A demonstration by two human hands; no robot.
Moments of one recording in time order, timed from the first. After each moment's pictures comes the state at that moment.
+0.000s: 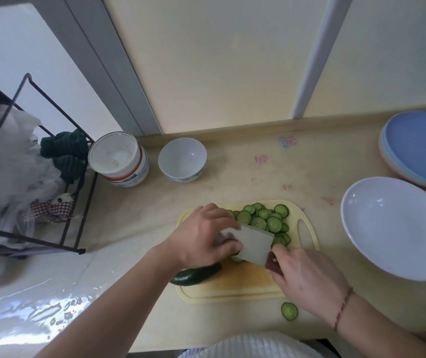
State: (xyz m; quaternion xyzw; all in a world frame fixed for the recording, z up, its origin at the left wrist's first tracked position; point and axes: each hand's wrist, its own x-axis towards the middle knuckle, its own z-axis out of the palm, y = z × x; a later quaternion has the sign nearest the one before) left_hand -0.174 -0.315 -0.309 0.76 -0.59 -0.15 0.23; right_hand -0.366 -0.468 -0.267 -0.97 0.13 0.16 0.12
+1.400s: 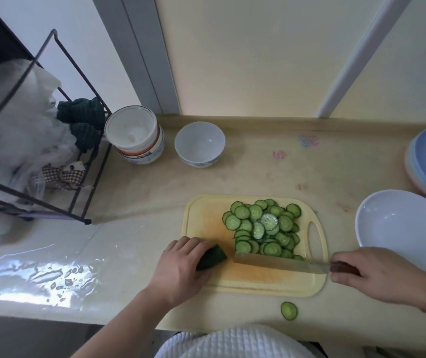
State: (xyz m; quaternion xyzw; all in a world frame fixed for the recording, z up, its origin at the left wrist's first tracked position) left_hand -0.232 -0.227 -0.376 0.86 -0.45 -0.09 0.21; right_hand -0.404 -0.590 -0.299 -0.95 0.07 0.28 0.14
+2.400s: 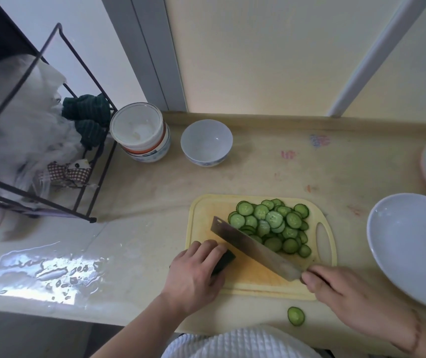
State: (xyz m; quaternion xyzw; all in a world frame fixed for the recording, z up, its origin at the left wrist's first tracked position) left_hand -0.249 -0.241 -0.374 0.87 -0.44 -0.05 0.22; right_hand -0.385 -0.507 -0.272 -0.88 0.16 0.24 0.37
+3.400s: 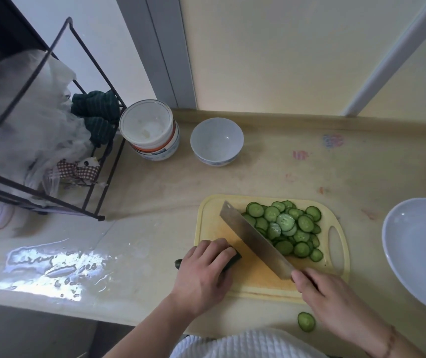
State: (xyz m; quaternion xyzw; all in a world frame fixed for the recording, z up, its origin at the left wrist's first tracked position) left_hand -0.248 -0.242 -0.385 0.85 -0.45 0.03 0.28; right_hand -0.373 -0.471 -0.297 -0.86 0.25 0.20 0.40
